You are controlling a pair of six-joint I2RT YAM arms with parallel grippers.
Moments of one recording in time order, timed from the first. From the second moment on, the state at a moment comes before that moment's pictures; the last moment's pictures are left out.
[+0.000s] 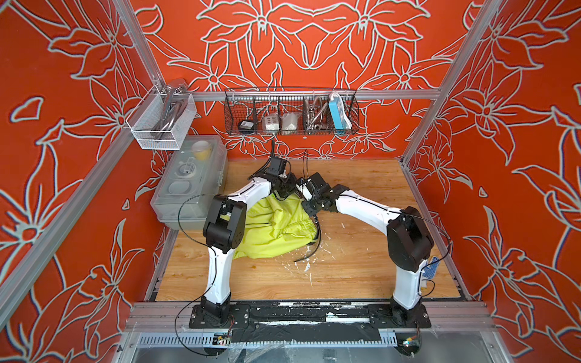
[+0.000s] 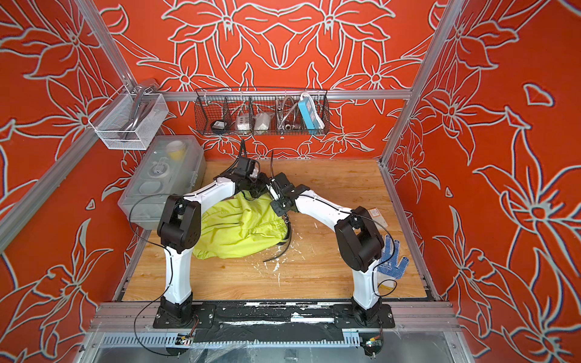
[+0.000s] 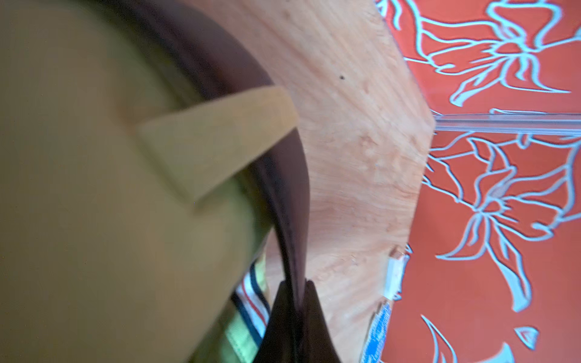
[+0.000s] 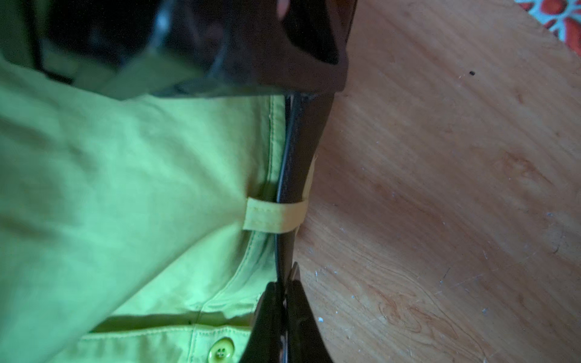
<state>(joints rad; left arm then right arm) -0.33 2.11 1.67 -0.36 0.40 -0.97 0.70 1.92 1.50 -0.60 0.10 -0.03</state>
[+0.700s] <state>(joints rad) -0.33 2.10 1.58 -0.25 0.41 -1.01 0.67 1.96 1.51 -0.76 0.07 -0.03</state>
